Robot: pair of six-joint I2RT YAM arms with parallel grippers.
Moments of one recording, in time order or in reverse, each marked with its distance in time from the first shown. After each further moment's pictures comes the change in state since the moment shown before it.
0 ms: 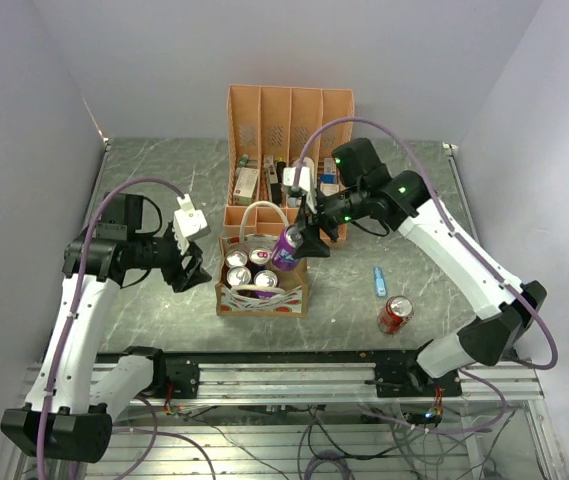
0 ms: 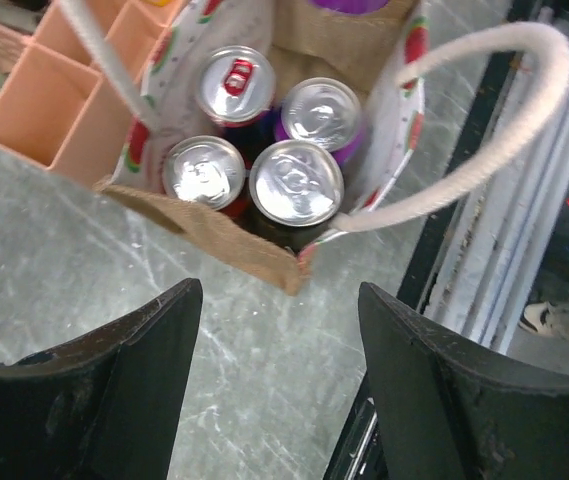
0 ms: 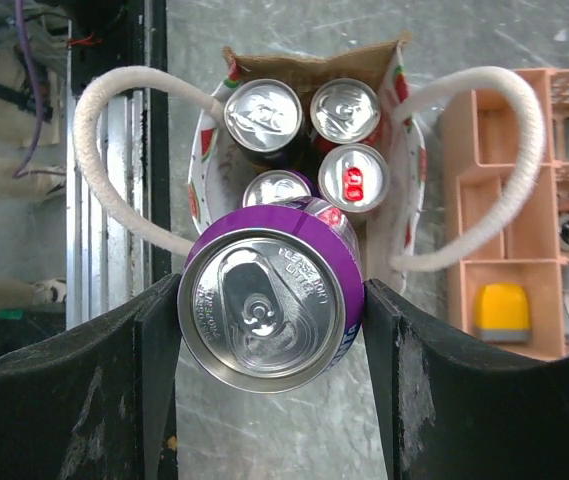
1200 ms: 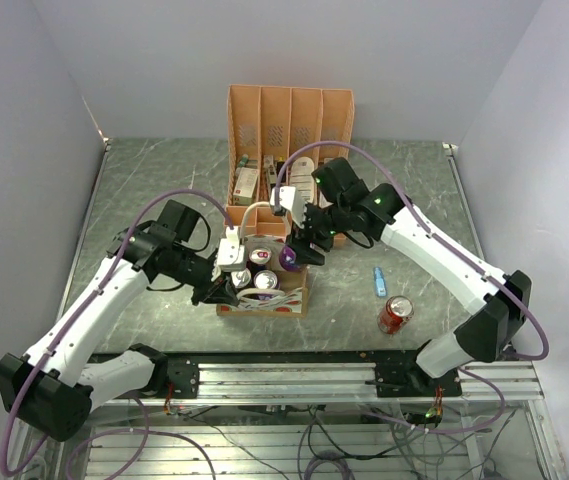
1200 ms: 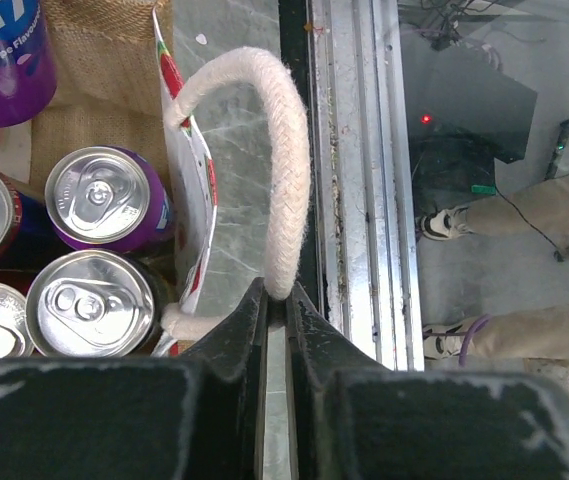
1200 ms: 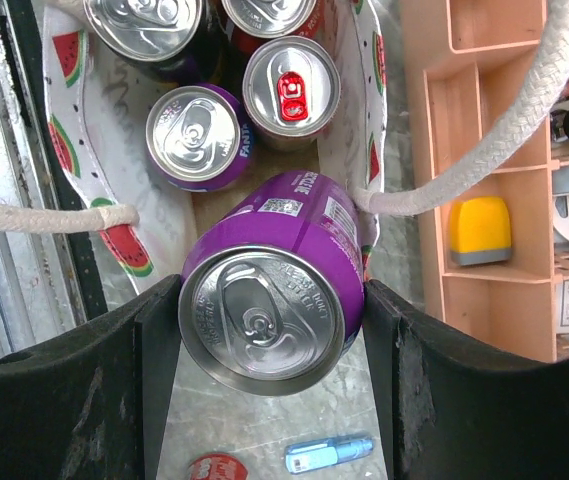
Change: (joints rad) left arm -0.348 0.124 -0.067 -0.042 0.132 0.126; right arm 0.066 0.037 -0.137 0.067 0.281 -0.014
